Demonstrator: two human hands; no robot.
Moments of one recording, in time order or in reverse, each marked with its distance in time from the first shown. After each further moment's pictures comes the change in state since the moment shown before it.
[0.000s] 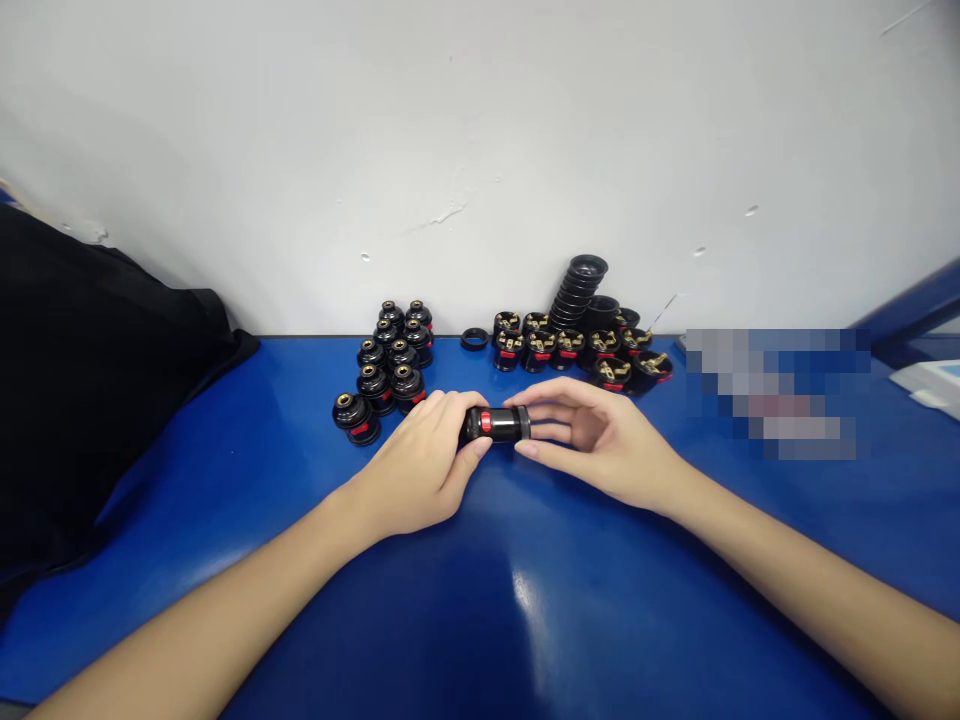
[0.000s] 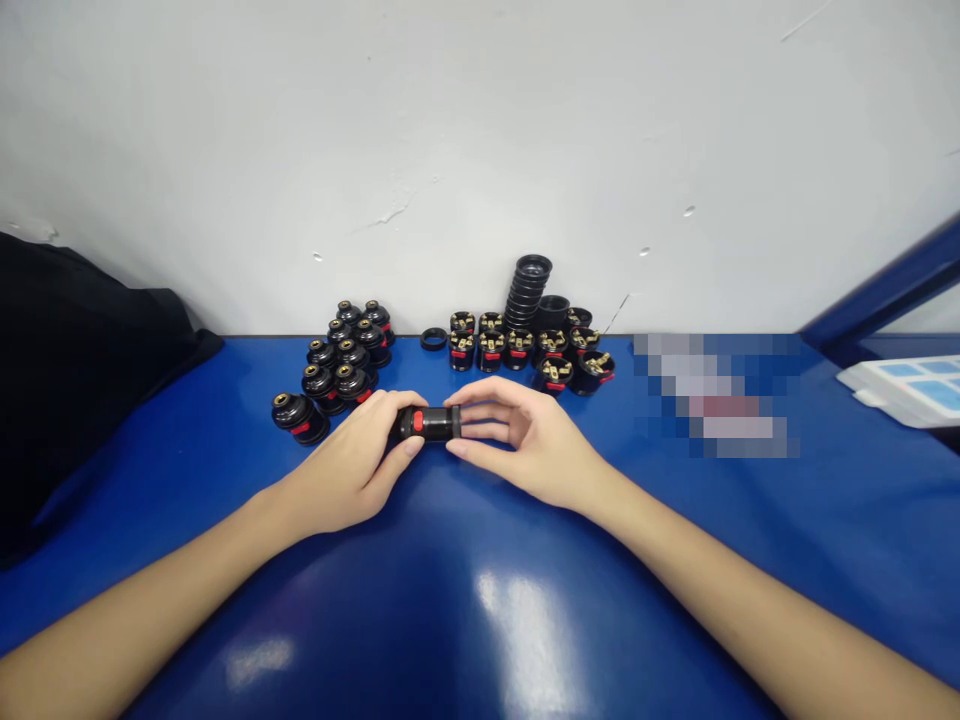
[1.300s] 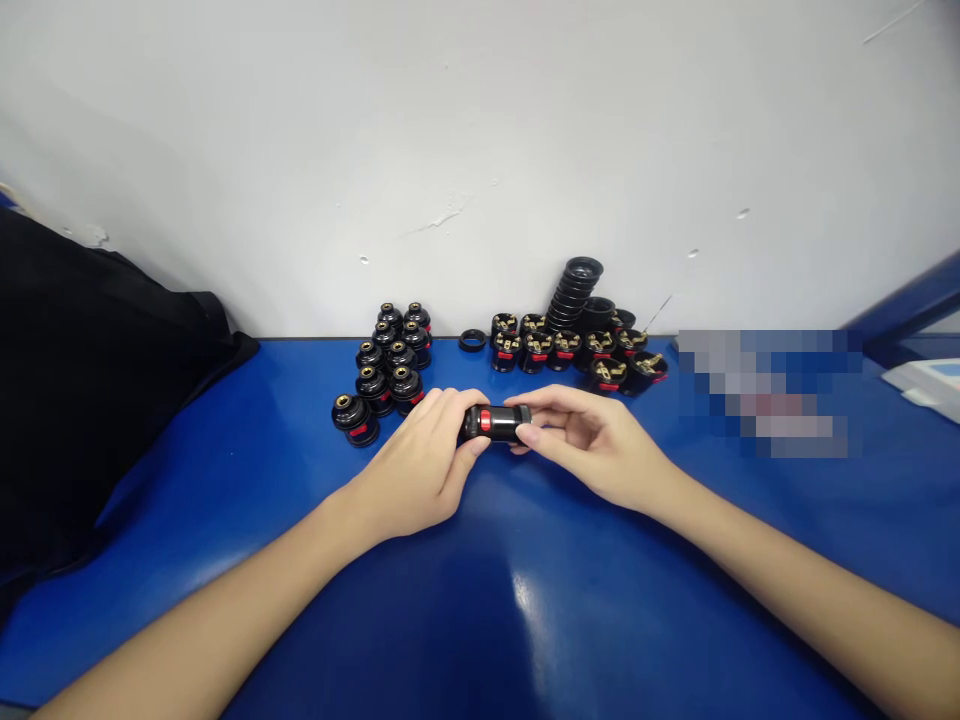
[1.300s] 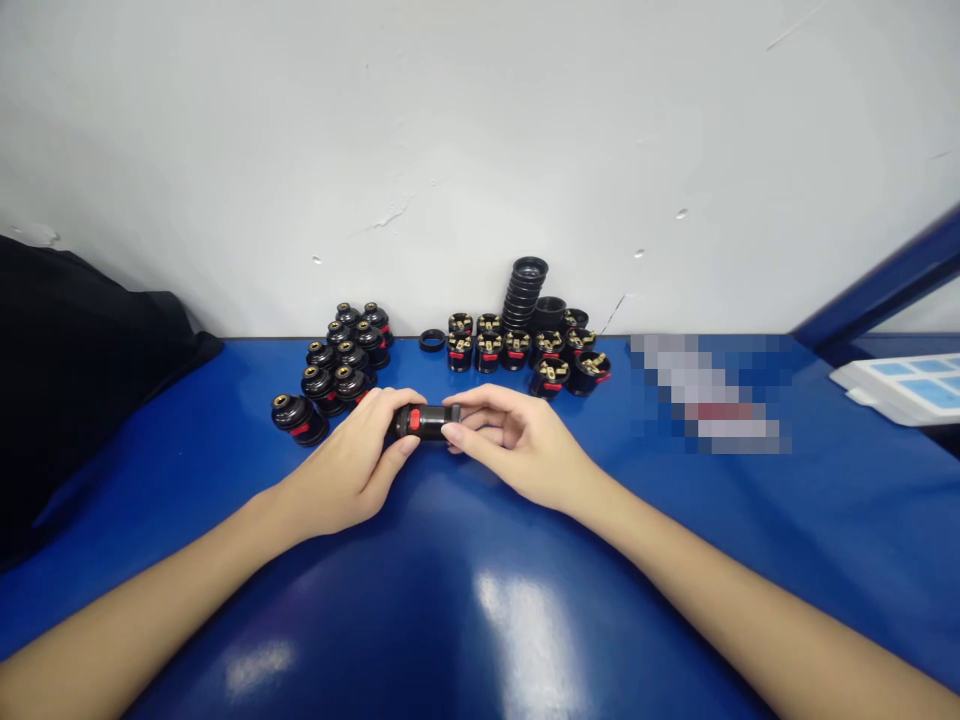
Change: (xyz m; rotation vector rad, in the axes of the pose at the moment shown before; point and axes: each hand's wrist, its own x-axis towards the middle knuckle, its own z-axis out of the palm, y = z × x) left_hand 0.000 0.003 -0.002 -0.015 0.032 0.032; right_hand -0.003 -0.004 0.005 -0.133 0.004 -0.059
